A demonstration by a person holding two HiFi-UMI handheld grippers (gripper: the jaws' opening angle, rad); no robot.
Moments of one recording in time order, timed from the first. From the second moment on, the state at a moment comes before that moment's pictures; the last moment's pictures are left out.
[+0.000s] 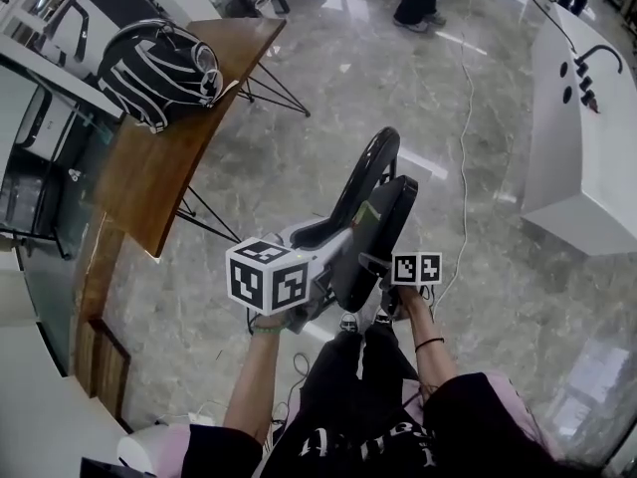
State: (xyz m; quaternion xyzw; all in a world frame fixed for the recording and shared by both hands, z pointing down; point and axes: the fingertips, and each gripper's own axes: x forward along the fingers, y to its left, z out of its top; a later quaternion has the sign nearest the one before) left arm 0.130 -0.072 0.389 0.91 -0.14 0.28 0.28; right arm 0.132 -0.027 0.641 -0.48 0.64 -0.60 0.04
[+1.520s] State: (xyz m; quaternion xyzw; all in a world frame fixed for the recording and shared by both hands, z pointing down) left arm -0.045 -0.287 0.405 0.89 -0.04 0.20 0.42; right arm -0.018 -0.230 0.636 -0.52 0.58 -0.62 0.09
